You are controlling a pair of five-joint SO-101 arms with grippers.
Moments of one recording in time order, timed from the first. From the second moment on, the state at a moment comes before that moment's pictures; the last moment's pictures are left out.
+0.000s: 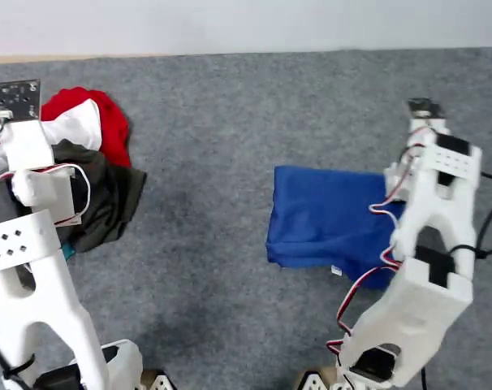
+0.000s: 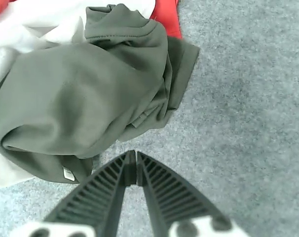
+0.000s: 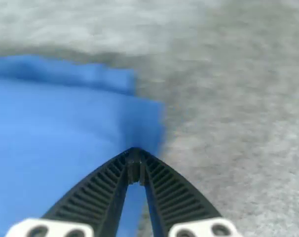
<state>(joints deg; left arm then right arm) -21.5 -24.6 4.3 99.4 -2.1 19.7 24.5 -7.9 68.6 18.8</state>
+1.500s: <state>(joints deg) -21.5 -24.6 12.9 99.4 -2.2 13.5 26.0 -16.6 75.1 4.6</state>
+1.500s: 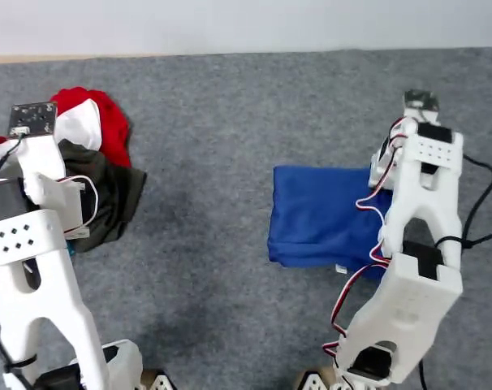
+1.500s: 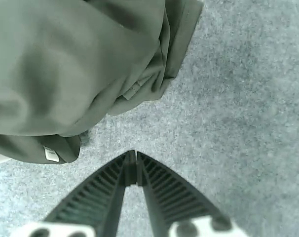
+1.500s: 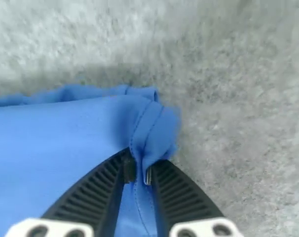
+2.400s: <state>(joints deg) -21.5 -24.6 12.9 99.4 -2.2 8.6 24.2 -26.0 91.2 7.8</state>
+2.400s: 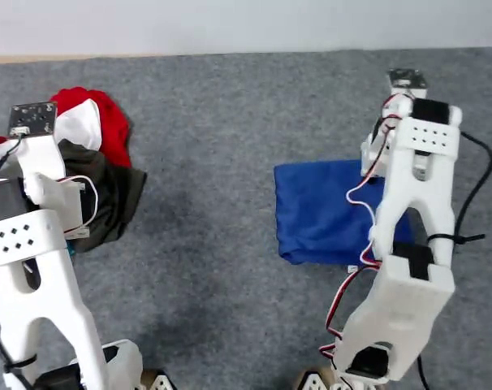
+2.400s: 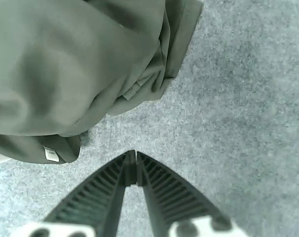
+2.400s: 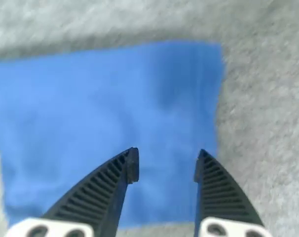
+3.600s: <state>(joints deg) -21.5 -24.6 12.9 99.4 -2.2 7.8 33.9 -25.2 86.2 7.6</state>
